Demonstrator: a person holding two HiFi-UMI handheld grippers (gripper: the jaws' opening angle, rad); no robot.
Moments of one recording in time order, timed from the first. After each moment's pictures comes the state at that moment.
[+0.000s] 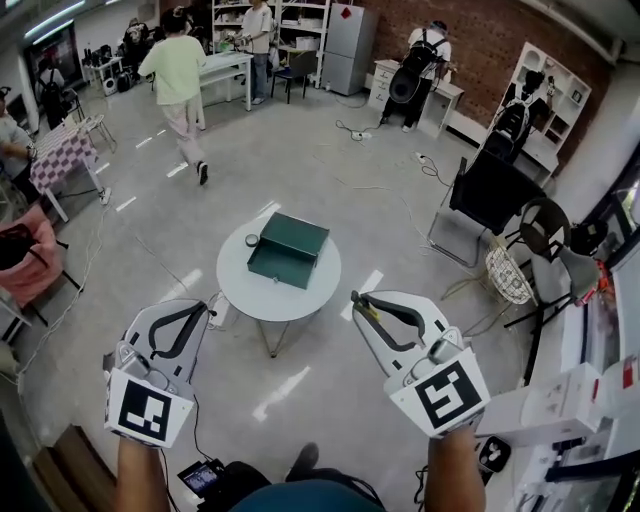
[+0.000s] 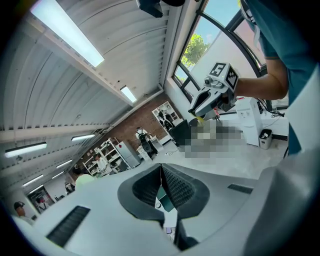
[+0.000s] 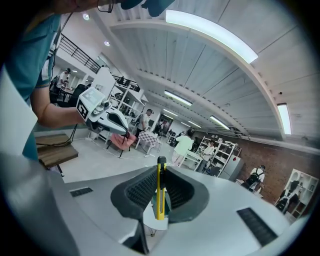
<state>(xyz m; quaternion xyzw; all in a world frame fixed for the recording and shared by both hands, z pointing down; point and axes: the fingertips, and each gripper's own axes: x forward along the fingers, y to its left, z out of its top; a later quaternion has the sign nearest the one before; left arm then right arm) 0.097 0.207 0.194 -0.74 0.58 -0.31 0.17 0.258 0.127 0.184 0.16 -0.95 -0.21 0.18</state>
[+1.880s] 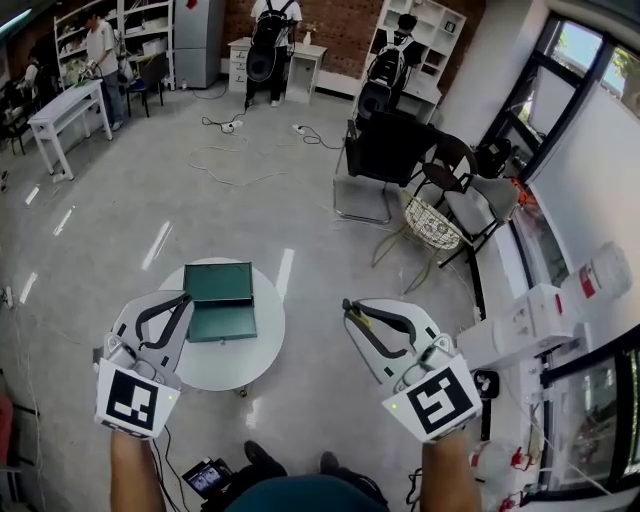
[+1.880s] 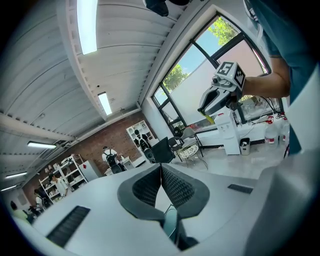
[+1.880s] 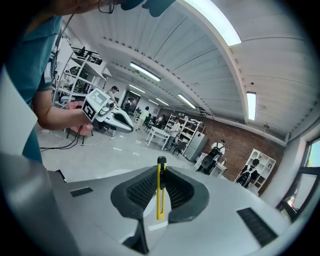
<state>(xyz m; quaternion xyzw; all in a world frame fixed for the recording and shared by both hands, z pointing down) 0.002 -0.123 0.202 -0.87 0.40 -0.23 0.20 0.192 -0.096 0.190 0.37 -0.88 -0.14 0.27</state>
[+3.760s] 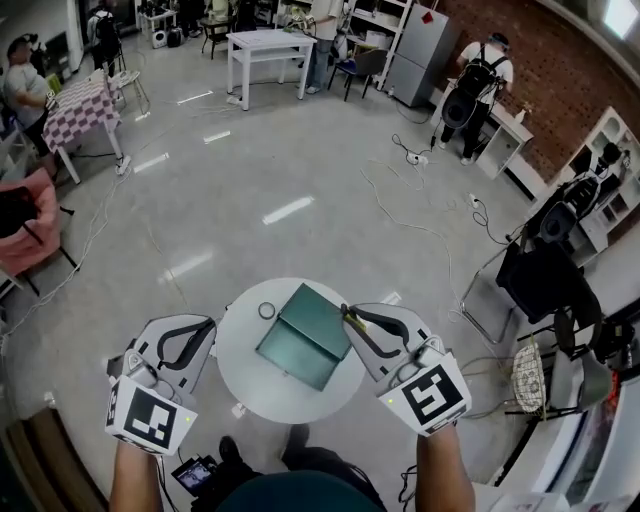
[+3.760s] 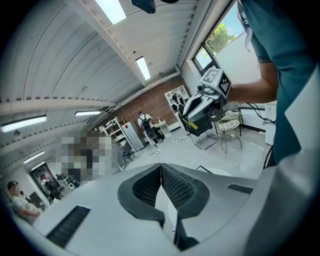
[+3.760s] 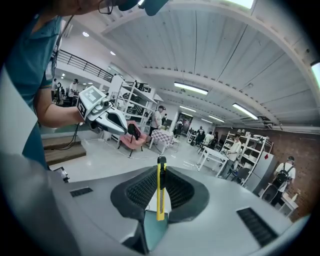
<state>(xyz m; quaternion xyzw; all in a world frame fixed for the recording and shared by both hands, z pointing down) -0.192 -0.224 0.279 -0.71 0.62 -0.32 0.06 -0.075 -0.341 0.272 0.02 -0.96 -0.18 0.19</state>
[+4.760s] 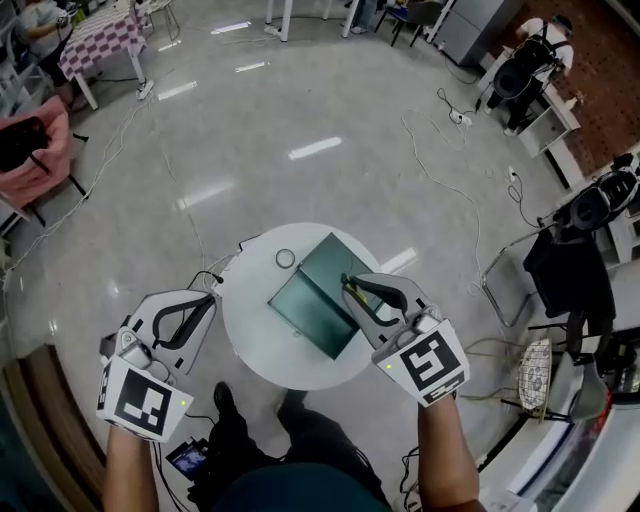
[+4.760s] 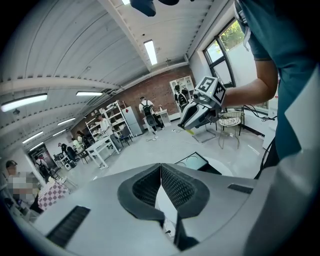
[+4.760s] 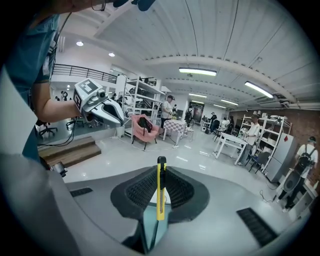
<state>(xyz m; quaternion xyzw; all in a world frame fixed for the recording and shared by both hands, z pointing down) -0.276 -0.219 0.398 -0.70 0.63 -0.33 -0.03 -0.184 -0.354 0.426 -0.05 -0.96 -0.11 0.25</state>
